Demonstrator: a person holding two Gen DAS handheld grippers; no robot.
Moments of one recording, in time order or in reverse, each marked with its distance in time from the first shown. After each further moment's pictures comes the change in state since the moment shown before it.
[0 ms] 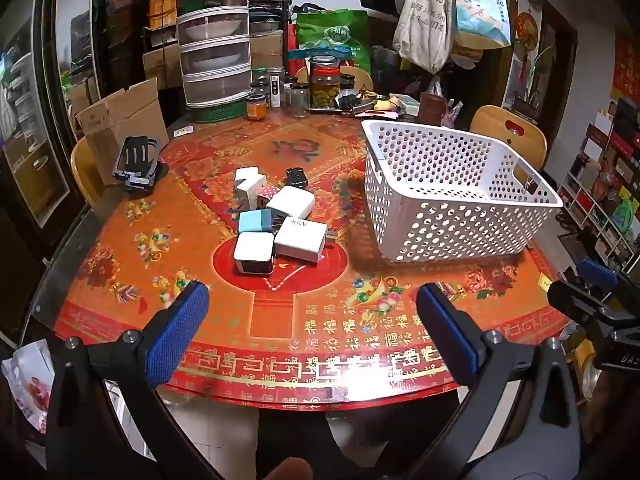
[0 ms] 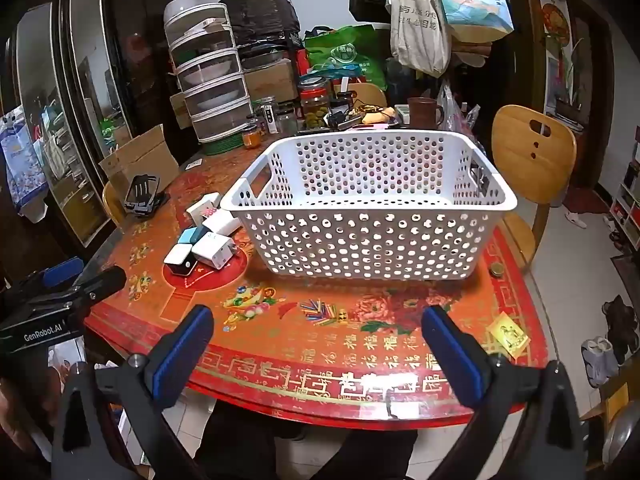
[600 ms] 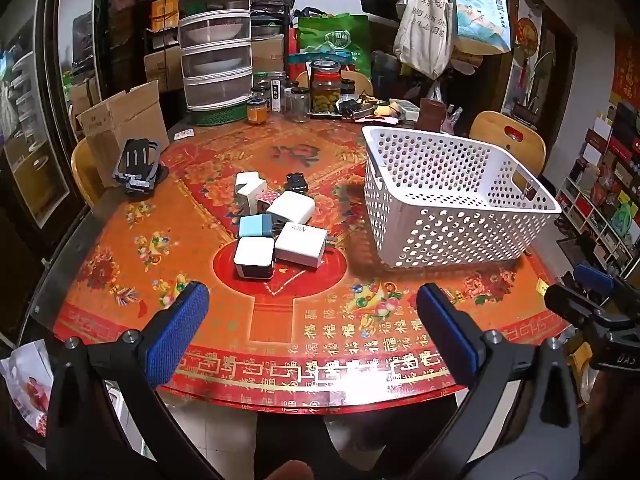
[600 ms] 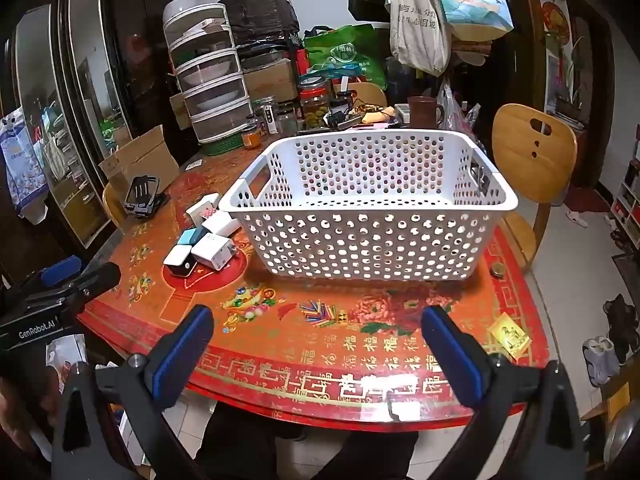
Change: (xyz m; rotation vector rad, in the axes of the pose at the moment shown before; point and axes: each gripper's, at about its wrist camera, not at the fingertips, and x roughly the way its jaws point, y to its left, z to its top) left arm -0.001 0.002 0.000 -0.009 -0.016 -0.013; right arm 0.001 -0.002 0.000 0.008 0.003 0.008
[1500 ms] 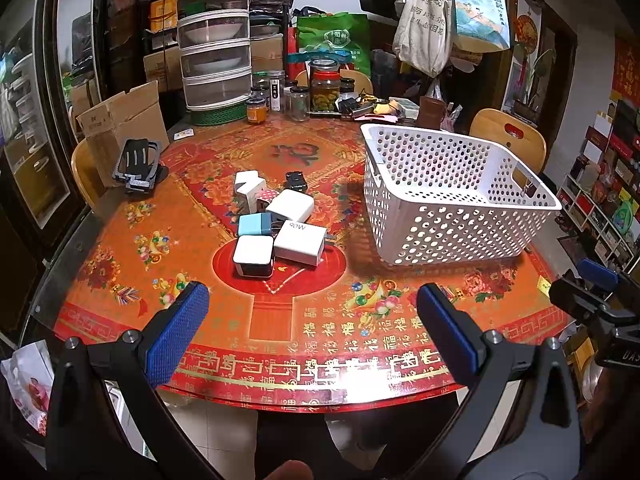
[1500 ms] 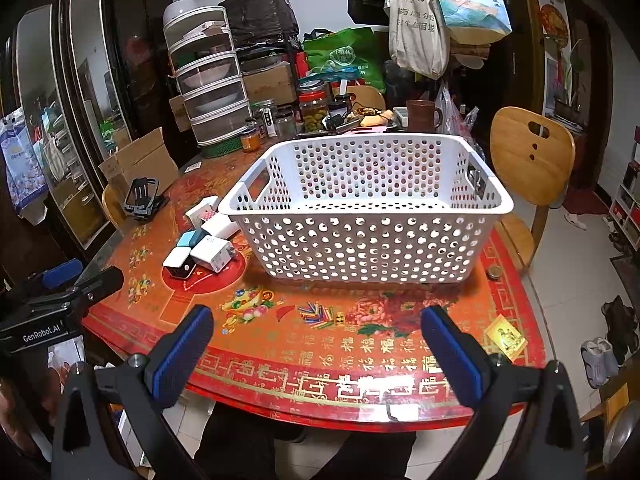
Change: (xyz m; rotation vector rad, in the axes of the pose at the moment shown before) left arm -0.003 -0.002 -0.001 0.006 0.003 0.003; right arm -0.006 0.000 0.000 0.002 -0.011 -0.004
